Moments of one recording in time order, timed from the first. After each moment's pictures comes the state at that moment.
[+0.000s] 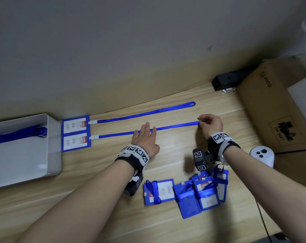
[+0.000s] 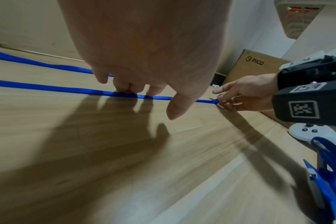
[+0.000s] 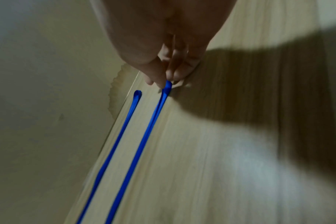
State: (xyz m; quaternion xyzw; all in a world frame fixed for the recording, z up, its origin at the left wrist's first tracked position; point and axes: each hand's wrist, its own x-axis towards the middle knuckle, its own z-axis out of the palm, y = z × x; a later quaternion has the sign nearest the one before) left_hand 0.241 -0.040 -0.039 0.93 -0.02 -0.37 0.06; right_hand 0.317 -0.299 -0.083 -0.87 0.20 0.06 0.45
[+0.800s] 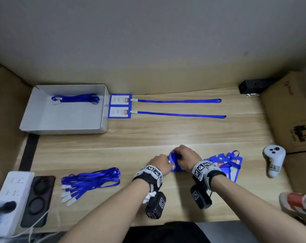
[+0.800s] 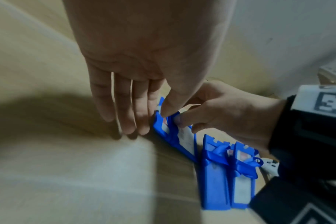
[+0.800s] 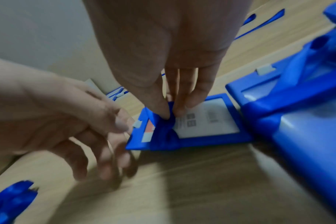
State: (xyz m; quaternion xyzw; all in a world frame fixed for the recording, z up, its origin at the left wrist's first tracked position) left_hand 0.053 -0.021 -0.018 0.85 0.20 -0.37 0.32; right_hand 0.119 -0.159 -0.025 -0.90 -0.21 0.36 0.14
